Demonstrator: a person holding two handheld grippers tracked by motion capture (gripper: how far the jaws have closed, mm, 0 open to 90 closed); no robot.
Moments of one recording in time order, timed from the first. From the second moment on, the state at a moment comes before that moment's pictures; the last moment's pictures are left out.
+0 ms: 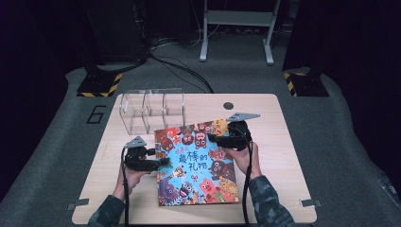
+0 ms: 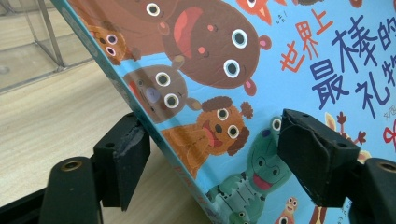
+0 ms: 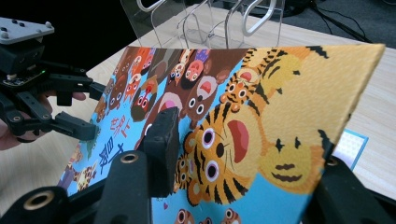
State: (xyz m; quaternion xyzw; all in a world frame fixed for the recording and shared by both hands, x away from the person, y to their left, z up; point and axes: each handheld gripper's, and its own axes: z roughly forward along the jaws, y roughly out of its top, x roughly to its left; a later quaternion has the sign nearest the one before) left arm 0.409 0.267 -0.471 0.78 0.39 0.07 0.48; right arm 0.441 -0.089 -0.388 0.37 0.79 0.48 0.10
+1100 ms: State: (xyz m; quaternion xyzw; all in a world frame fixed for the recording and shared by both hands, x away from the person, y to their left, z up) left arm 0.398 0.275 -0.437 0.78 0.36 0.16 0.48; right arm 0.441 -0.088 -0.370 0.38 0.78 0.48 0.11
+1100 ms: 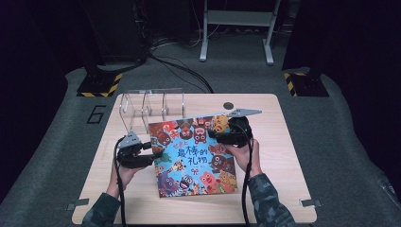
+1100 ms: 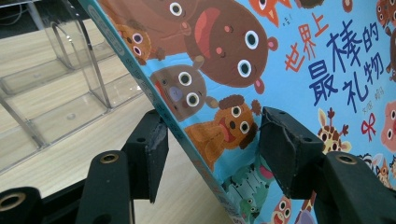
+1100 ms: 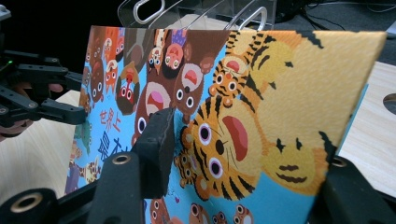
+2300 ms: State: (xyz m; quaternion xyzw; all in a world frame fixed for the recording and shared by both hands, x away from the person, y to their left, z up) left arm 0.386 0.273 -0.413 0.78 0.33 0.26 0.46; right arm 0.440 -0.080 -0.367 0.37 0.81 0.43 0.15
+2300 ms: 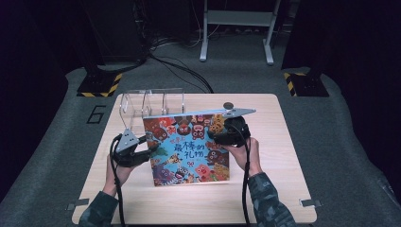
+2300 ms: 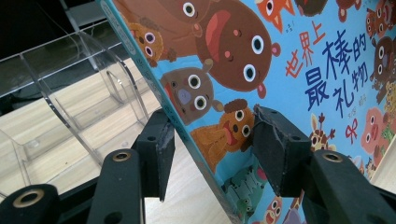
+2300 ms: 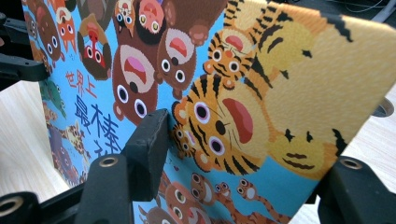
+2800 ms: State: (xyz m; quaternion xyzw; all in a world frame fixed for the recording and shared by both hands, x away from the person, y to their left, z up) left arm 0.383 0.272 -0.410 0.78 0.32 0.30 0.45; right arm 0.440 -0.078 -0.360 0.36 0.82 0.42 0.15
